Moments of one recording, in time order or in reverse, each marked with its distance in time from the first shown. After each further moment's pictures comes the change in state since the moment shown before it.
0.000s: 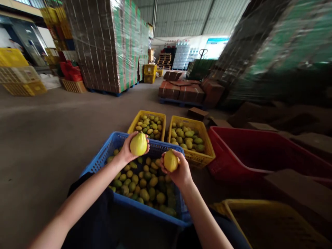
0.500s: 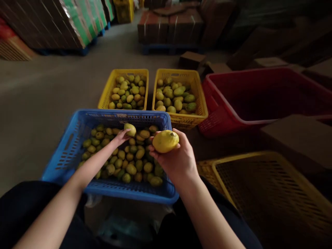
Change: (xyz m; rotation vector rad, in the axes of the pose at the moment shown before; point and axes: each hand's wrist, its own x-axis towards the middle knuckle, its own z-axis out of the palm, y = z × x) left_hand 0.141 -0.109 -0.146 0.275 0.490 -0.230; right_hand -0.005 -0.028 -0.061 0.345 0.411 0.069
